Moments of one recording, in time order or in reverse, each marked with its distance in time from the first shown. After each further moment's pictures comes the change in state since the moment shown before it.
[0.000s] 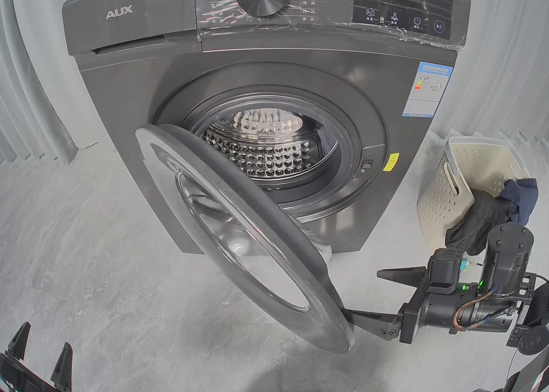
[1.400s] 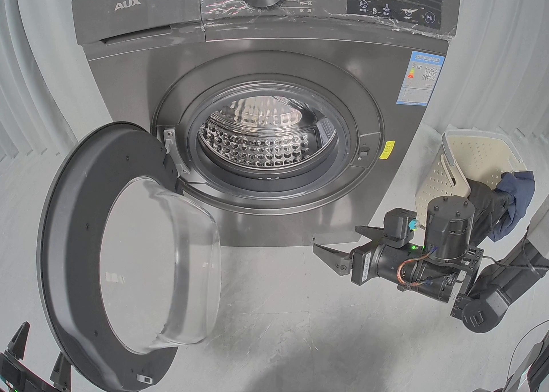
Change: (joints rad) left arm 0.000 0.000 0.000 0.000 0.001 0.000; right arm -0.058 0.331 -0.254 -0.144 -0.133 0.030
